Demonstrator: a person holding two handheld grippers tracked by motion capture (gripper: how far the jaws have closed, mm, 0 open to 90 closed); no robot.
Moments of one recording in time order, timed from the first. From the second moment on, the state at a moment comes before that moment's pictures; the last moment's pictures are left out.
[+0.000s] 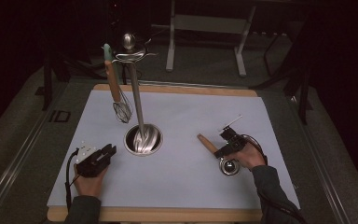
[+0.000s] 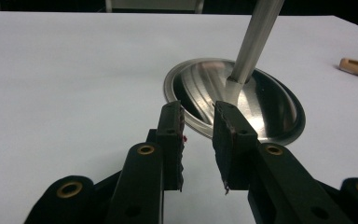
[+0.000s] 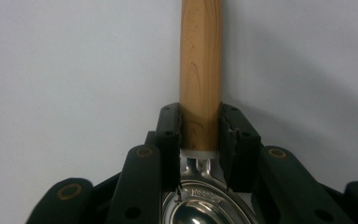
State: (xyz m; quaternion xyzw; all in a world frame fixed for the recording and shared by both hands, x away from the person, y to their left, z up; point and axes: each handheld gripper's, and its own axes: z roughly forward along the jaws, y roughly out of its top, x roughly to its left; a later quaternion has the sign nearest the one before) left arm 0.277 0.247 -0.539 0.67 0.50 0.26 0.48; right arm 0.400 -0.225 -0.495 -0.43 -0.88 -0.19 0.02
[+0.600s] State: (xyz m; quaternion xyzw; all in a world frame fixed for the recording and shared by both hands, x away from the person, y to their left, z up) left arm 0.278 0.247 -0.539 0.67 0.50 0.26 0.48; right arm 0.390 -0.222 -0.478 -0.39 -0.89 -0.24 -0.01
